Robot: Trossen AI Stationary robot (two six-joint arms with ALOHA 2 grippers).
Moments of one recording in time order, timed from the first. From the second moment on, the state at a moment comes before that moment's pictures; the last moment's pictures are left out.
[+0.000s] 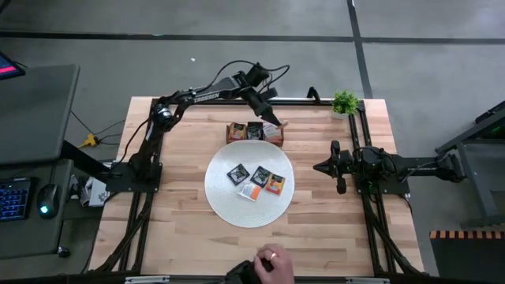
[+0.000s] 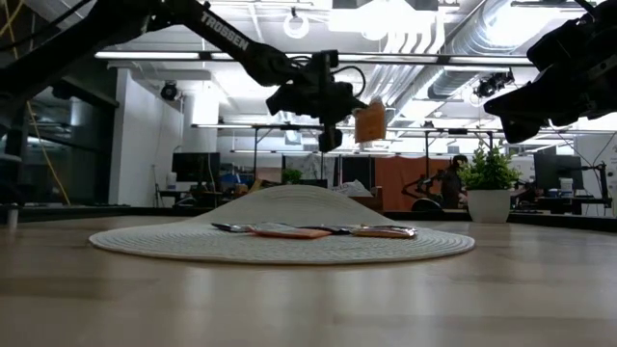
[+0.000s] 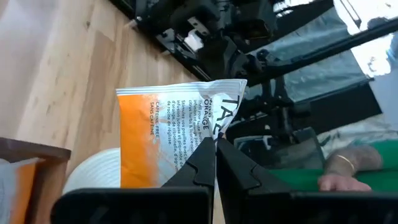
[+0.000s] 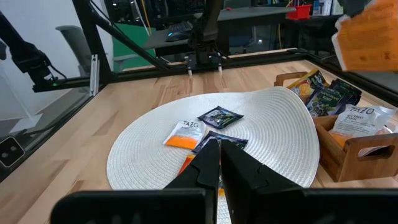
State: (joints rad) left arm 0.57 2.21 1.91 -0.47 1.17 -0.29; right arm -0.04 0.16 0.01 0.03 -0.05 0.13
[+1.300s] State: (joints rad) left arm 0.58 2.21 1.93 -0.74 0.93 -0.06; right arm -0.04 0.16 0.01 0.03 -0.05 0.13
